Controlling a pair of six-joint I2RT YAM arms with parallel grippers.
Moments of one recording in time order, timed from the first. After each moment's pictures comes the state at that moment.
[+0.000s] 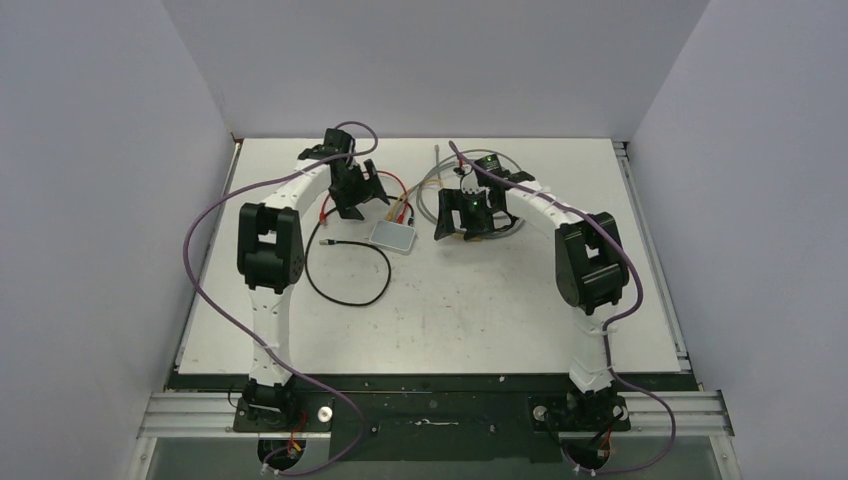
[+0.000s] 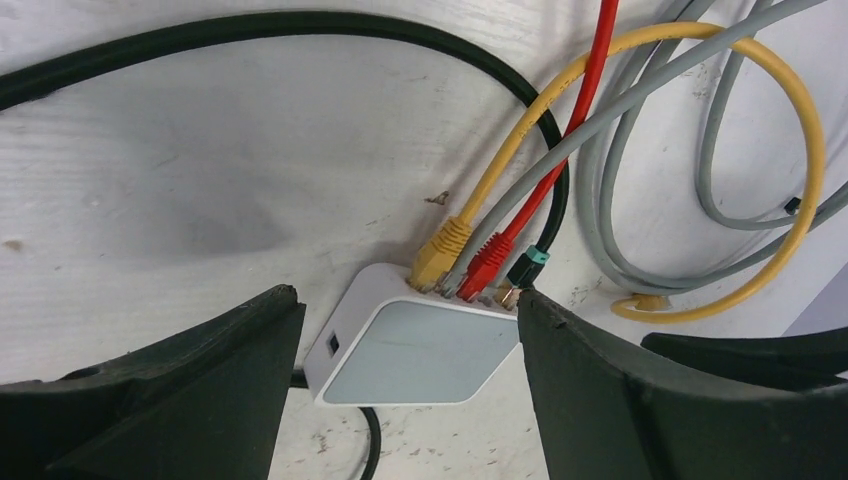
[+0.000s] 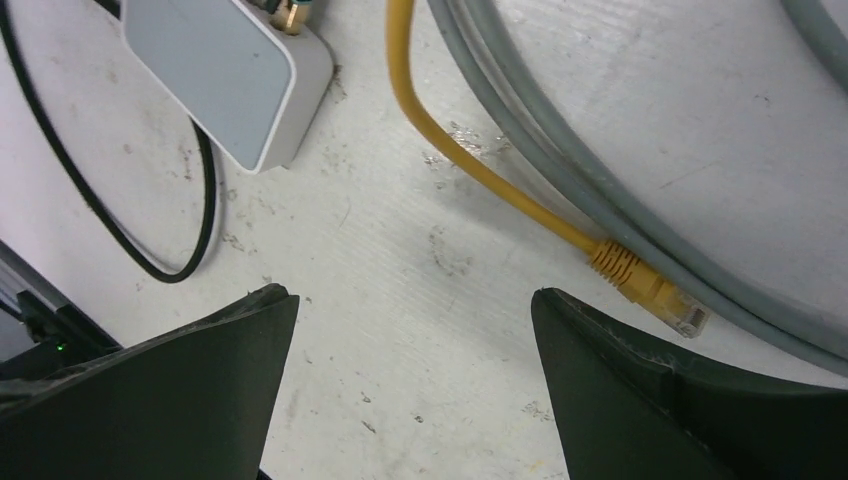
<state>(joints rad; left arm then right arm) -0.20 2.25 1.89 -0.76 0.26 -0.64 0.40 2.08 1.61 -0.62 -0.43 0.24</state>
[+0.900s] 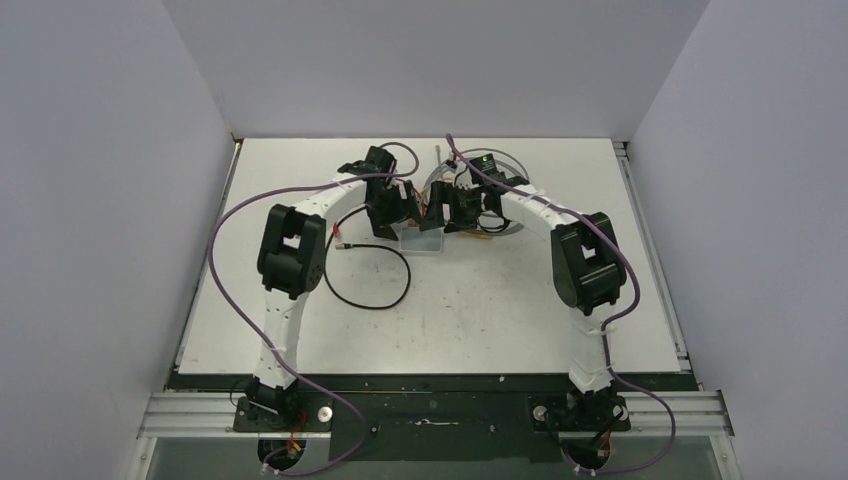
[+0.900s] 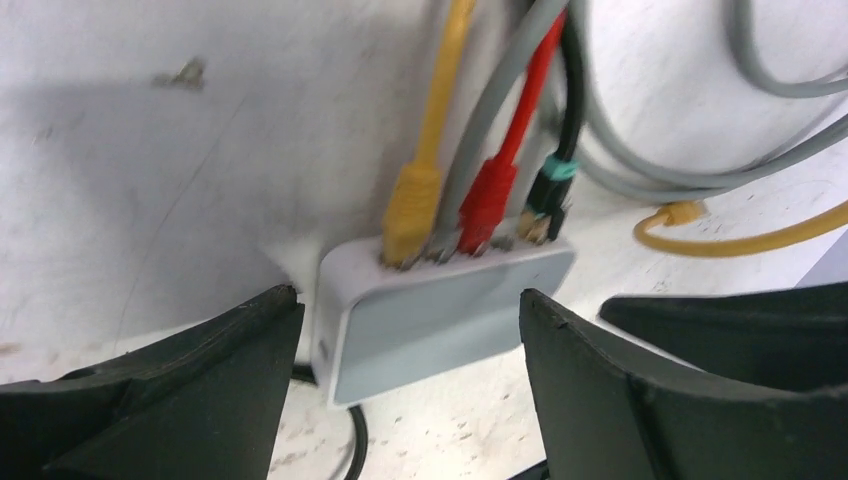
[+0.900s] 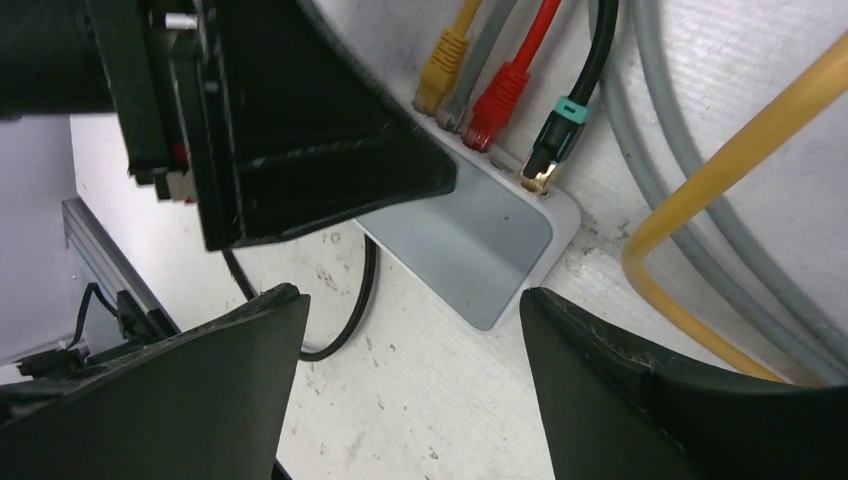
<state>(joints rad) -0.39 2.31 1.90 -0.73 0.31 -0.66 0.42 2.08 1.57 -0.41 -0.58 0.35</state>
